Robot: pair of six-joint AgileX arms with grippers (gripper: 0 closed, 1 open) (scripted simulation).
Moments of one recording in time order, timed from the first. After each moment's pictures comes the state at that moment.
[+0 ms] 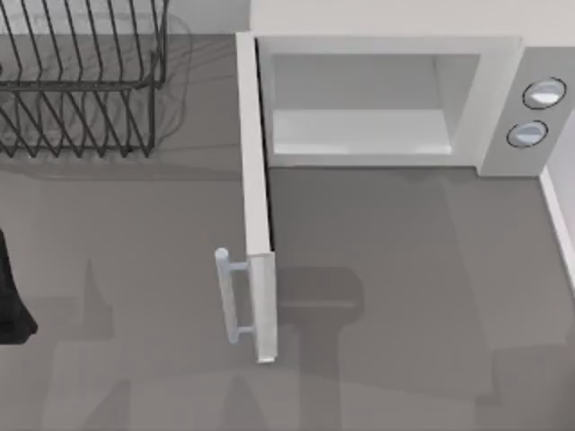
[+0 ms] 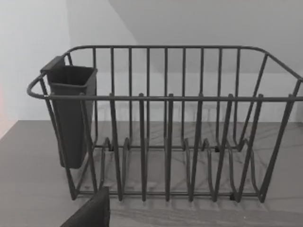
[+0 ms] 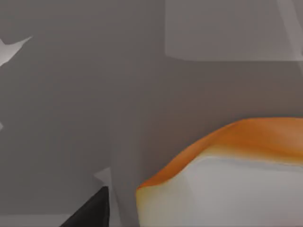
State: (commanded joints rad) left arm 0.00 0.00 0.00 0.00 0.00 0.00; right arm -0.20 1.51 0.52 -0.59 0.00 -1.12
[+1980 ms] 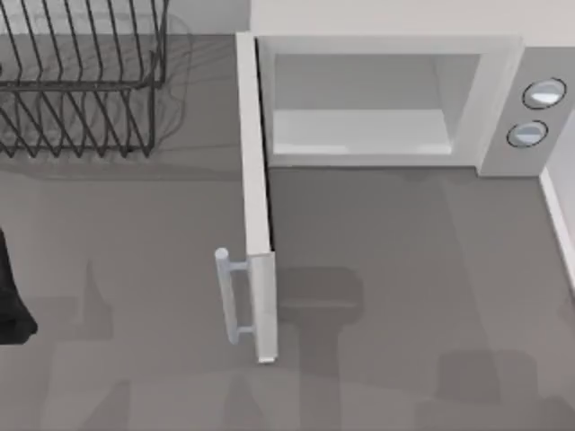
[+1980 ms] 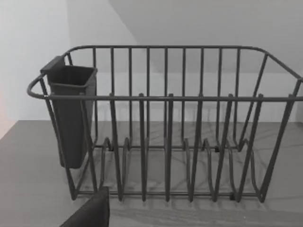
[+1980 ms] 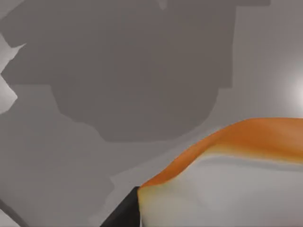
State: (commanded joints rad) left arm 0.00 0.00 0.00 0.00 0.00 0.00; right arm -0.21 1.35 0.76 -1.00 0.00 -1.11
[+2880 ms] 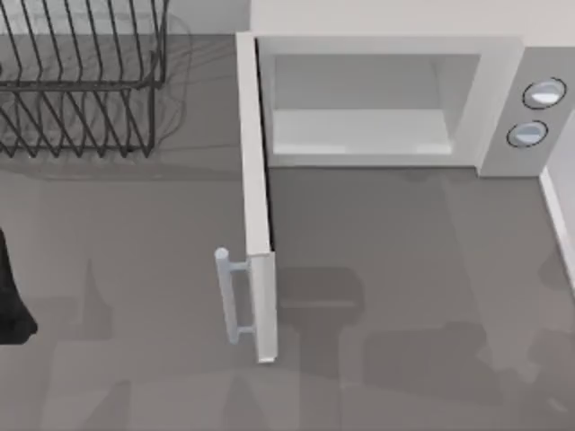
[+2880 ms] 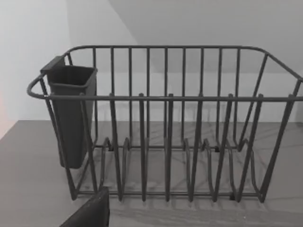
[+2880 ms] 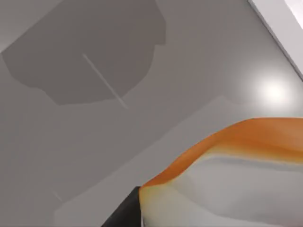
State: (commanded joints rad) left arm 0.00 0.00 0.00 0.00 0.00 0.00; right arm -0.11 1.37 0.90 -1.02 0.05 -0.97
